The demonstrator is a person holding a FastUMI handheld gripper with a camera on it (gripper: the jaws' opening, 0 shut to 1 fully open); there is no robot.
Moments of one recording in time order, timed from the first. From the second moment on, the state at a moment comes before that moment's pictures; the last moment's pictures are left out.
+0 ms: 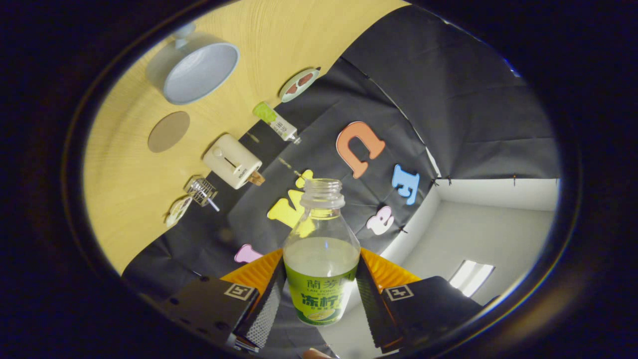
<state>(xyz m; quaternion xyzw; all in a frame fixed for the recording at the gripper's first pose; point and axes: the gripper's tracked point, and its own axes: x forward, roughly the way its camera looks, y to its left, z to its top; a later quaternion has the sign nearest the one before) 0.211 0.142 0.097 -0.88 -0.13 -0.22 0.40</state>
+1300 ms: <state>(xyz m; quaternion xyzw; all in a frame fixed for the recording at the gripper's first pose) 0.244 0.107 0.031 -0.46 0.08 -0.06 0.88</state>
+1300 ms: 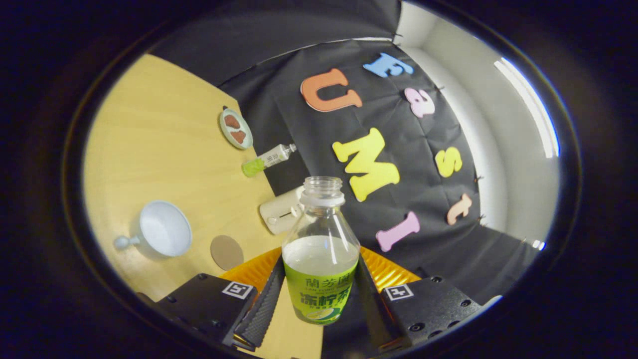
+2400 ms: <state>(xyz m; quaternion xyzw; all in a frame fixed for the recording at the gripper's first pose) 0.353 0.106 -0.009 -0.02 0.00 -0.03 1.00</state>
